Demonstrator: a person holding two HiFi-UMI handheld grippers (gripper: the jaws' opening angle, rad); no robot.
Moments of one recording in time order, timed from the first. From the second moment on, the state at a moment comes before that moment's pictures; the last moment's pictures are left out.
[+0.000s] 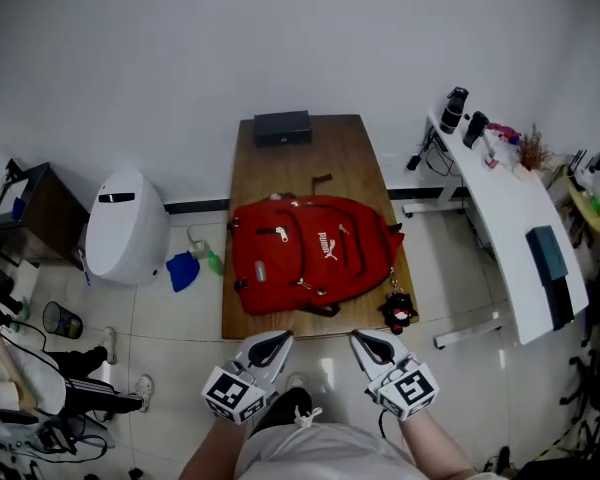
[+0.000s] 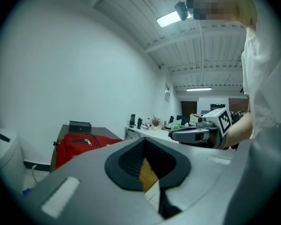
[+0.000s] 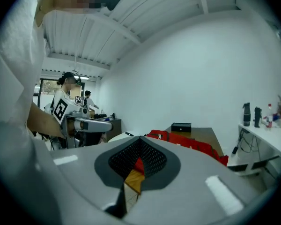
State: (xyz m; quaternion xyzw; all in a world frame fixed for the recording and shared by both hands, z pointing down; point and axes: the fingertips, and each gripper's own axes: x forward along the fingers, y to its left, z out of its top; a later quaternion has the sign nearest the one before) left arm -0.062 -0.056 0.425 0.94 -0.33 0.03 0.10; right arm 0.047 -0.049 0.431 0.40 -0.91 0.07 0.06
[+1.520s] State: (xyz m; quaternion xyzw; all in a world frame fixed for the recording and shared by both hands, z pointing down) left arm -0.071 0.134 0.402 0.92 -0.39 0.03 0.09; right arm 0.024 0.137 0.421 0.37 -0.92 0.01 0.11
